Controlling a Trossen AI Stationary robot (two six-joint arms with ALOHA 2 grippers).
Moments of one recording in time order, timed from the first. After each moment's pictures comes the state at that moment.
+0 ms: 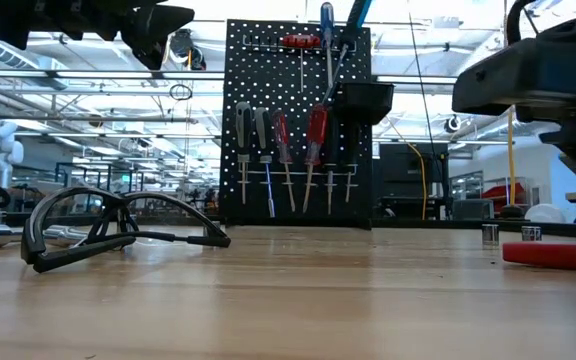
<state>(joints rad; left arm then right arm) -0.15 0.86 0.38 0.44 0.05 -0.07 0.66 2.05 1.38 -0.93 0.18 2.24</state>
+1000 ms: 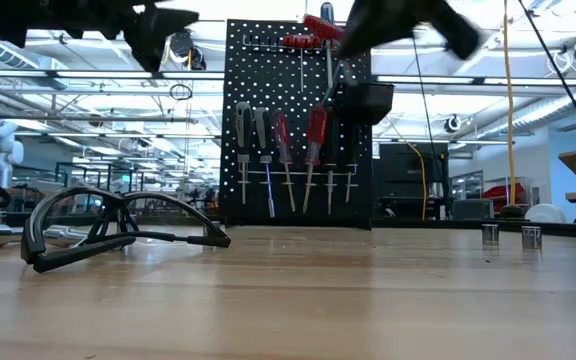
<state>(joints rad) -0.15 0.86 0.37 0.47 -0.05 -0.18 0.47 1.76 1.38 -0.70 1.07 1.42</state>
